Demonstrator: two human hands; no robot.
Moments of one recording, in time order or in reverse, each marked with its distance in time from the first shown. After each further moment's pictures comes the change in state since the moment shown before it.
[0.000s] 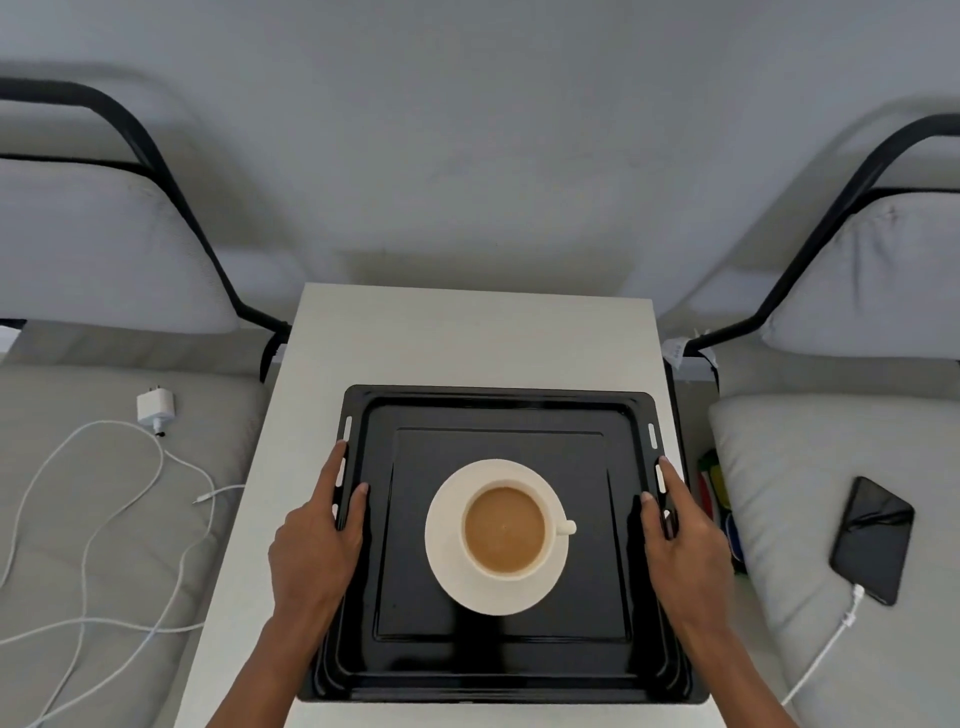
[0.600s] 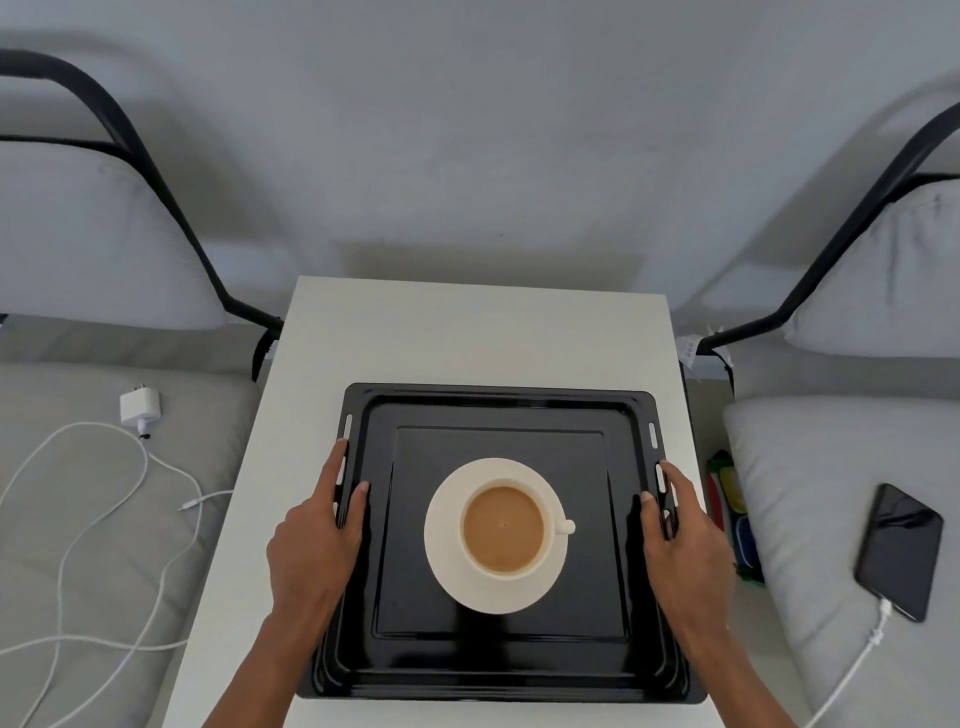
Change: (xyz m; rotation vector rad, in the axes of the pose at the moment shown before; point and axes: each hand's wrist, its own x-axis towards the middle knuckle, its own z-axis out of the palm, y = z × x) left_hand 0.019 -0.014 0.023 0.051 -0.014 0.006; right_hand 0.011 0.013 0.030 -0.058 -0.001 0.022
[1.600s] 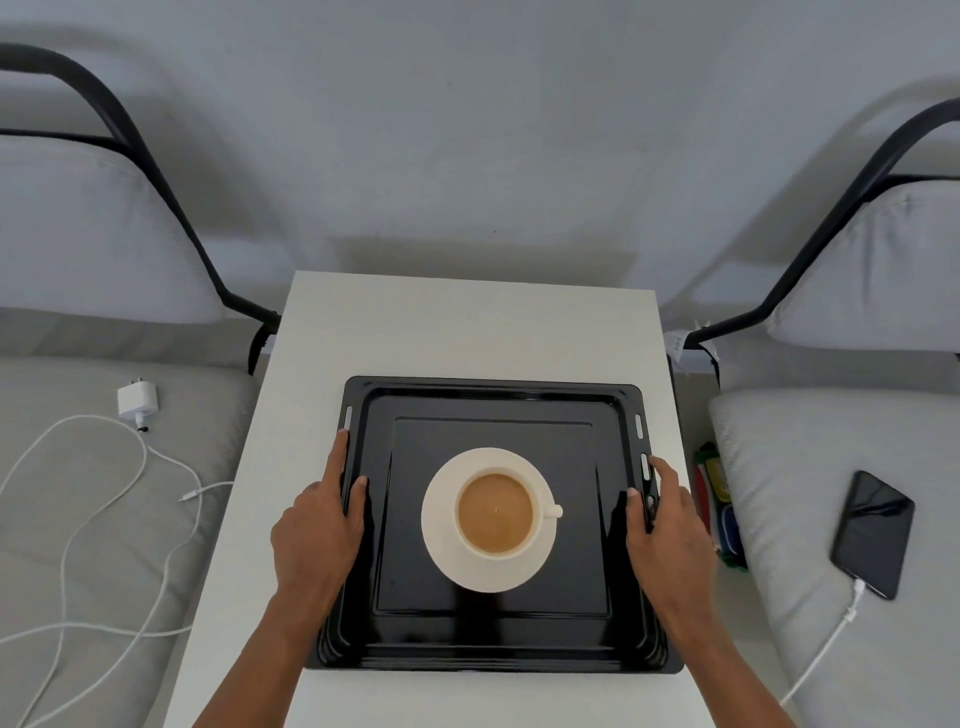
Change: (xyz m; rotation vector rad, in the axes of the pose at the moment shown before) left_hand 0.001 -0.001 0.004 0.140 -0.046 0.048; right_hand -0.005 -0.001 -0.001 -0.120 -0.061 -0.016
